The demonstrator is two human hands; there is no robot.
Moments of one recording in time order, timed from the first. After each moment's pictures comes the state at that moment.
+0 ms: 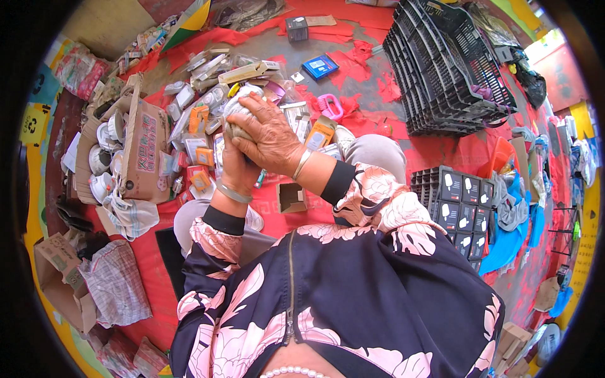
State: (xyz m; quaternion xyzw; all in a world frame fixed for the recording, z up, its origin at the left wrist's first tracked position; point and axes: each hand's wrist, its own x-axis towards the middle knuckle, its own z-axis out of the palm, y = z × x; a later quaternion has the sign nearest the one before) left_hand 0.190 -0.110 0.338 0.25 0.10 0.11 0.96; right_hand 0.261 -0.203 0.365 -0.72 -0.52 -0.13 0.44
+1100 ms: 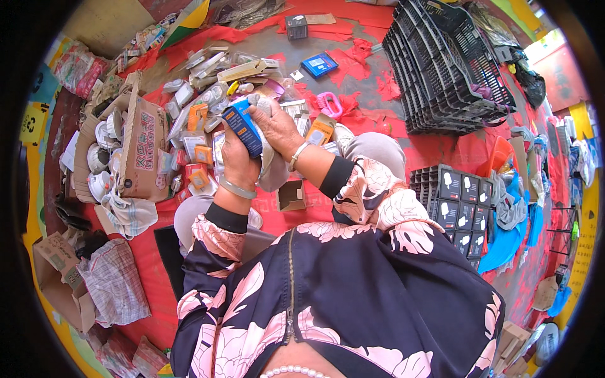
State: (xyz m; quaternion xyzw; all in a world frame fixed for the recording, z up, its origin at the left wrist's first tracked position) left_hand 0.202 -0.113 0.329 0.30 0.22 0.21 0.90; right_hand 0.279 -0.184 0.324 -0.52 -0.20 0.30 0.77
